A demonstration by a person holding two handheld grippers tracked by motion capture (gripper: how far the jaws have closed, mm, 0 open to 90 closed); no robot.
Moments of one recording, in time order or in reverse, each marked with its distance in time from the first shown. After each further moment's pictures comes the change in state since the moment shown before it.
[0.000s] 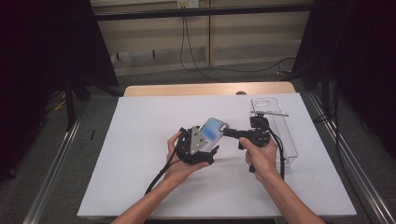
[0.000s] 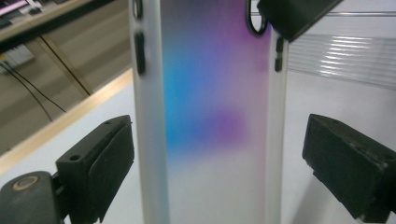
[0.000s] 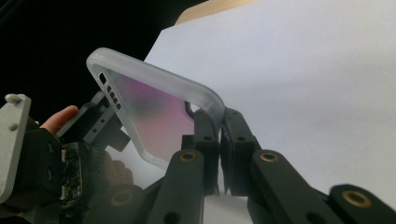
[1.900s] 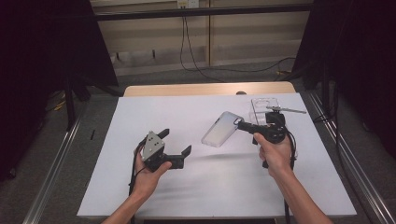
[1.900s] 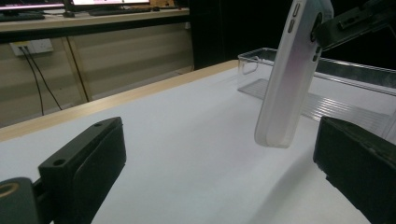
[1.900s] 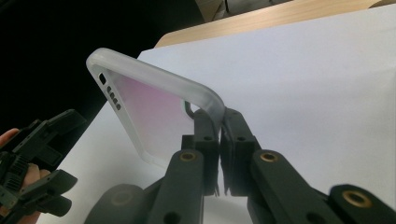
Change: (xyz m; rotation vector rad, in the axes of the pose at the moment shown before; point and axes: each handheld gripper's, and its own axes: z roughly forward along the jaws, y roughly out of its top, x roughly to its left) left arm 0.046 -0.042 -0.078 -0.215 0.035 -0.259; right arm -0.017 0.013 -0.031 -0.082 -0.081 -0.071
